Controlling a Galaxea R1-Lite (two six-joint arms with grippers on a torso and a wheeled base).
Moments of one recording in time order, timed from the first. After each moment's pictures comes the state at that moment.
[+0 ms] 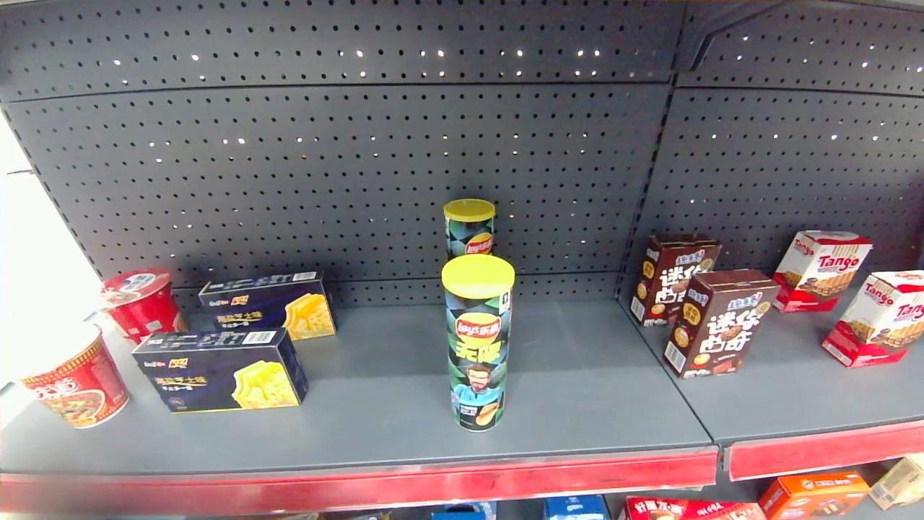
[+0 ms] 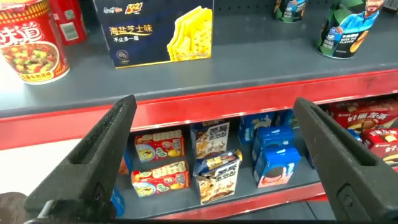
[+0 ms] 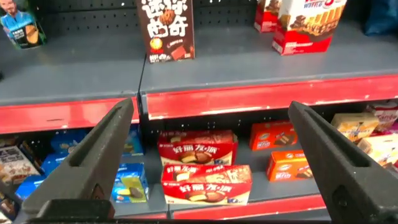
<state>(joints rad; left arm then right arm) 0.06 0.09 -0.01 -0.04 -0.21 -0.02 -0.01 0.00 -0.01 -0.04 -0.04 0.01</state>
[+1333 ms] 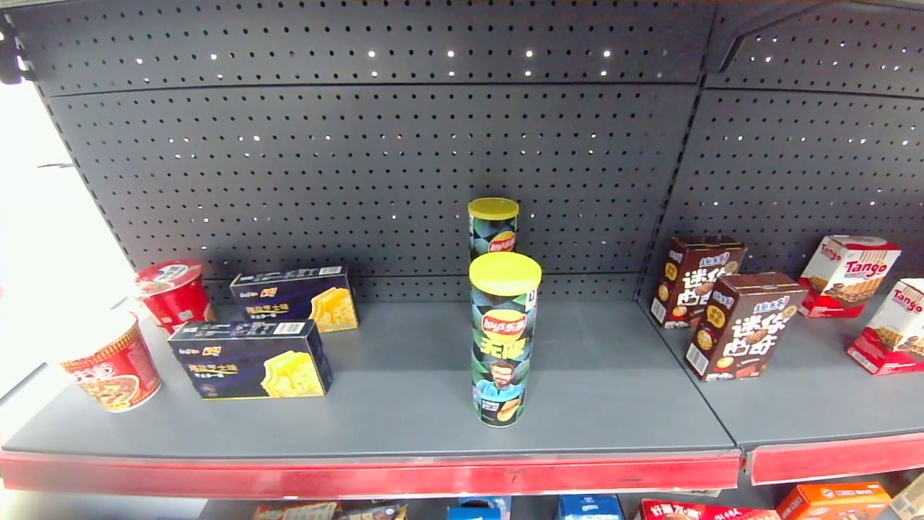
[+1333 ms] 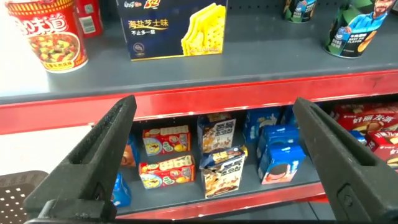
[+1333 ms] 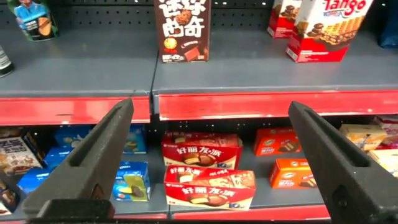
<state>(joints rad) 0.06 0.09 -0.01 -0.04 -0.21 -0.04 -0.01 0.00 -0.01 -0.04 -0.03 -0.03</state>
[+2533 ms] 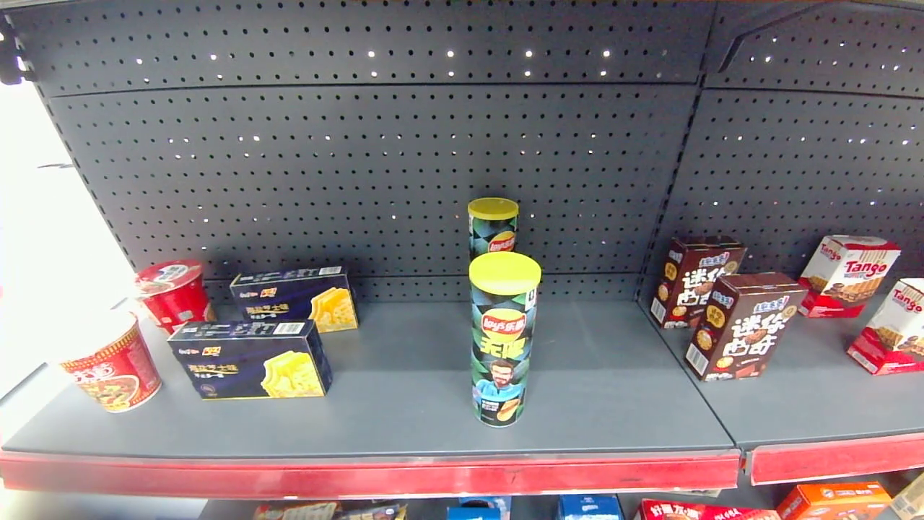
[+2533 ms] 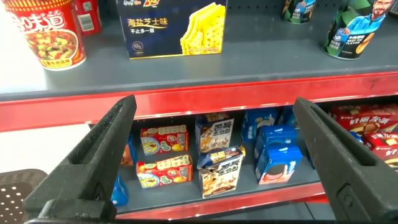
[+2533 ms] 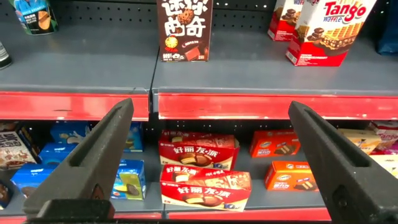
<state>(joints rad) 0.06 0.09 -0.01 -0.04 -0.21 -0.05 -0.01 0.00 -0.01 -0.04 -0.02 -0.06</state>
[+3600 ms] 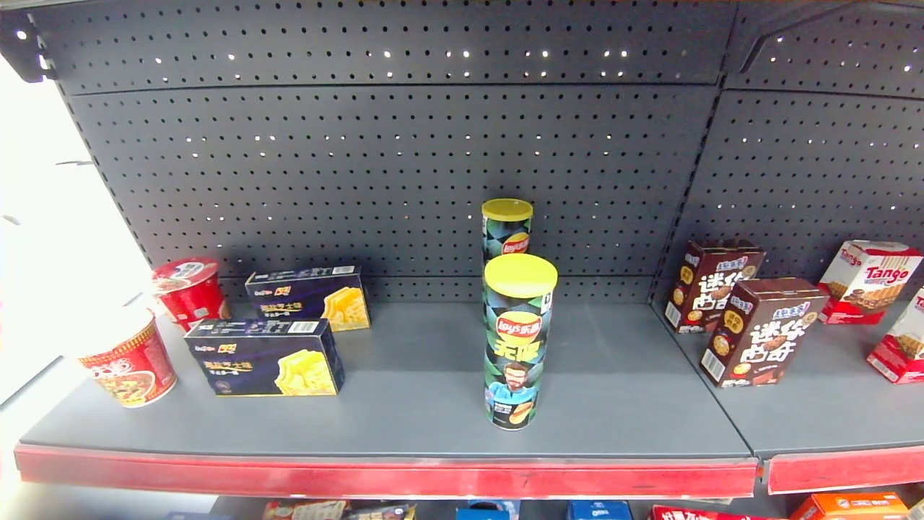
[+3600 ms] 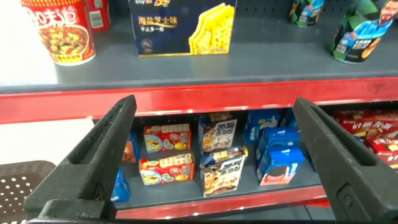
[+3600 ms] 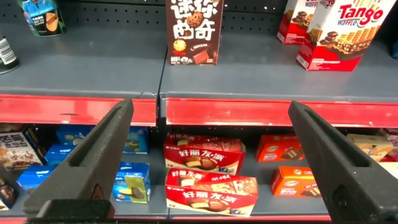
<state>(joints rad) 0.06 0.09 -0.01 -0.04 -0.21 -0.07 -0.01 0.00 -0.01 -0.04 -0.03 -0.06</state>
